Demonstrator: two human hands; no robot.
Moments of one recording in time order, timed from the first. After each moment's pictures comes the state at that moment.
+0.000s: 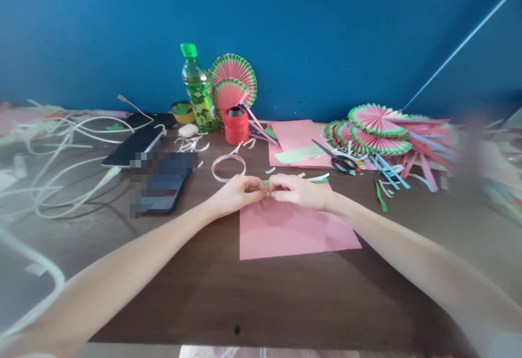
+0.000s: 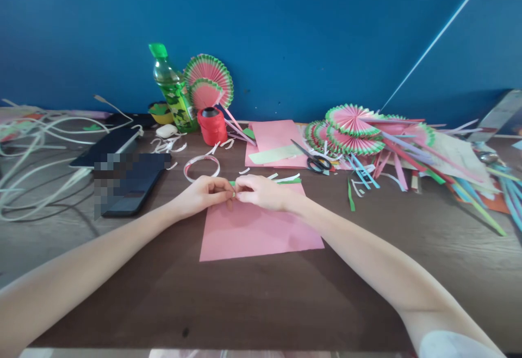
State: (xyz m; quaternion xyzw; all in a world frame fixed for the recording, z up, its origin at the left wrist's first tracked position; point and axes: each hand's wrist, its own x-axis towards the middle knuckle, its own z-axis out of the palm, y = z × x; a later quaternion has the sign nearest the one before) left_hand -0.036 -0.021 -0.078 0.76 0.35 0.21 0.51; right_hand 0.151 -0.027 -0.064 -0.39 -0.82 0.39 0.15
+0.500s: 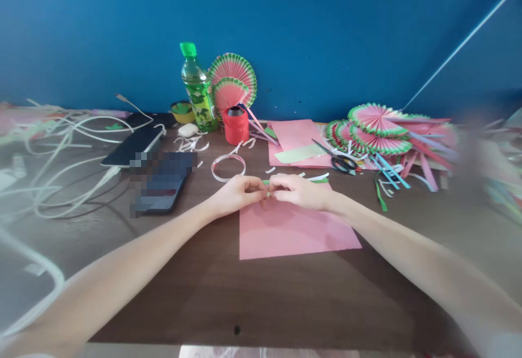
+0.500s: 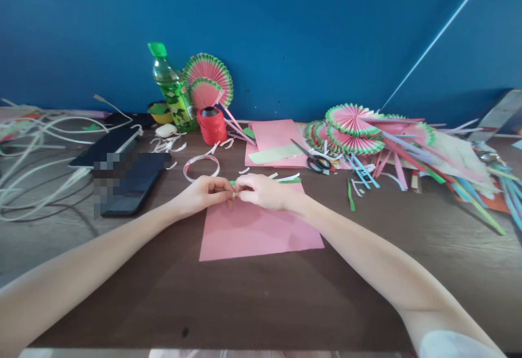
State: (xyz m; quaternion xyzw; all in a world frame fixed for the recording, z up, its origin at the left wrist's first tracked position) left_hand -0.036 -0.021 -0.078 0.76 0.35 0.21 0.51; right_hand 0.152 -0.027 -0.064 -0.39 -0.83 0.37 0.14
